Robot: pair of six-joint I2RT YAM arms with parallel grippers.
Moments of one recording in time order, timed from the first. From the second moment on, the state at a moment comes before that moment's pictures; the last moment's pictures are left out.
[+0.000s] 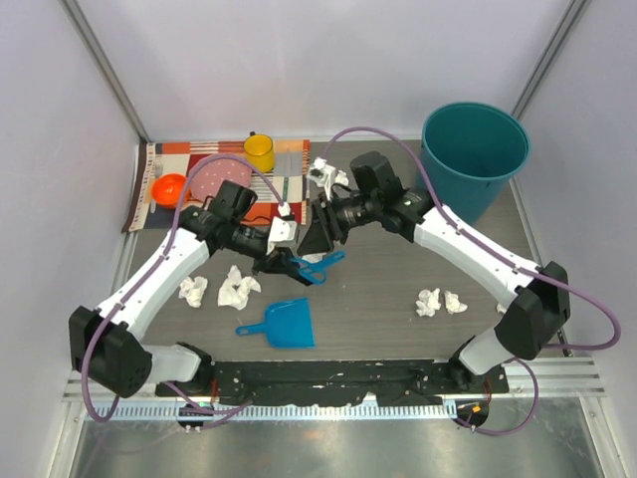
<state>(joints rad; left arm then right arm) -0.45 1.32 1.19 -0.96 1.01 1.01 0.71 1.53 1.39 -0.43 -0.87 0.23</state>
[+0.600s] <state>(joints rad) -0.39 1.25 1.02 -0.70 1.12 0.63 0.63 1.31 1.38 -0.64 -0.51 0.07</state>
